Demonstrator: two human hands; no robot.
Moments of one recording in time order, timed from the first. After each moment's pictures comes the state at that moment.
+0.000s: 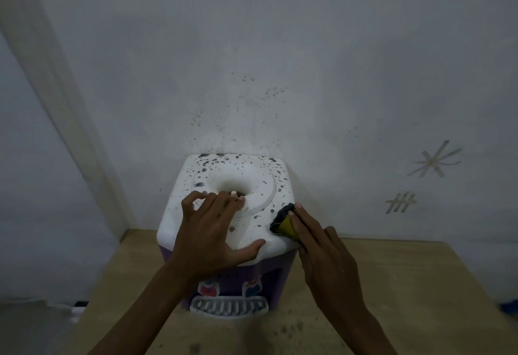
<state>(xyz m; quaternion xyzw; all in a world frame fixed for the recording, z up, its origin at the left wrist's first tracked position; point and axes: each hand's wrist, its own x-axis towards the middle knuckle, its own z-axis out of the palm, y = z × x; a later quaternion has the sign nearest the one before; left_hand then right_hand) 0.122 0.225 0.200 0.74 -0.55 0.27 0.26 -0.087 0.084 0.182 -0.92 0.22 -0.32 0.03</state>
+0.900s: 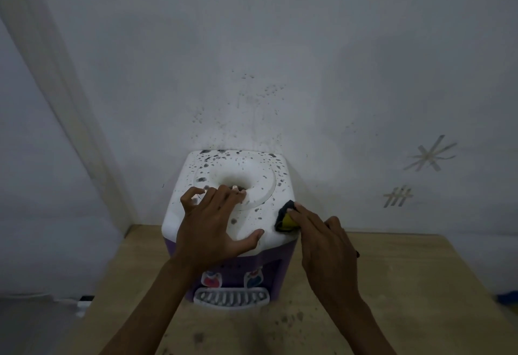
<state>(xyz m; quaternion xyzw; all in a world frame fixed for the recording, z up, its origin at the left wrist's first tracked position) 0.118 0.229 0.202 0.76 -0.54 0.24 0.28 -0.084 0.089 0.181 -0.90 0.25 -0.34 0.05</state>
